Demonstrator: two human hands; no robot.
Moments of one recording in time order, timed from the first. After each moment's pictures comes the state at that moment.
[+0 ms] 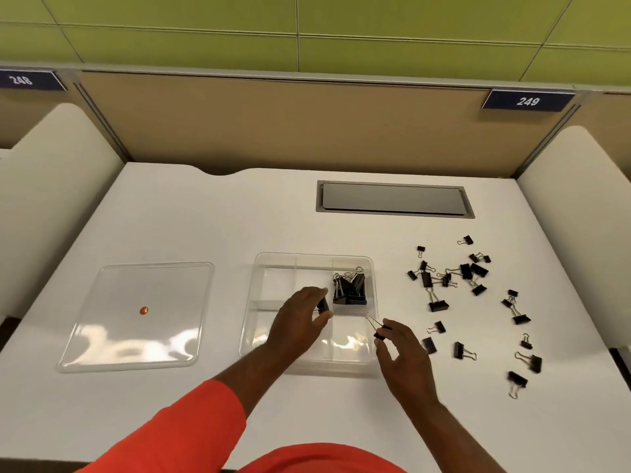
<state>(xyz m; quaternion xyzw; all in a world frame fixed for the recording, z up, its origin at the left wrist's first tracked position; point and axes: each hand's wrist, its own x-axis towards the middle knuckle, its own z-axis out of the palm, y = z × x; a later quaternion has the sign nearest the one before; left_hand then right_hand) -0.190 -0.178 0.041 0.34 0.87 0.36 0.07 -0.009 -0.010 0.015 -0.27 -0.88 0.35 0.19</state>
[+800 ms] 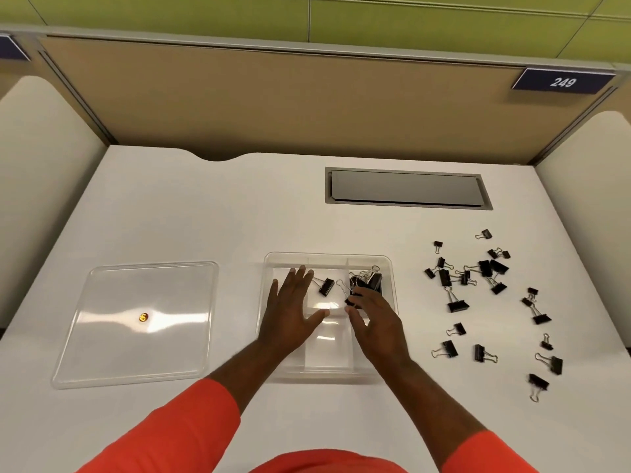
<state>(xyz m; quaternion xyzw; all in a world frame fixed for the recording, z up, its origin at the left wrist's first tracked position) -0.251 -0.207 0.007 0.34 0.89 0.29 0.08 -0.122 -0.042 0.018 -0.22 -0.90 0.34 0.17</state>
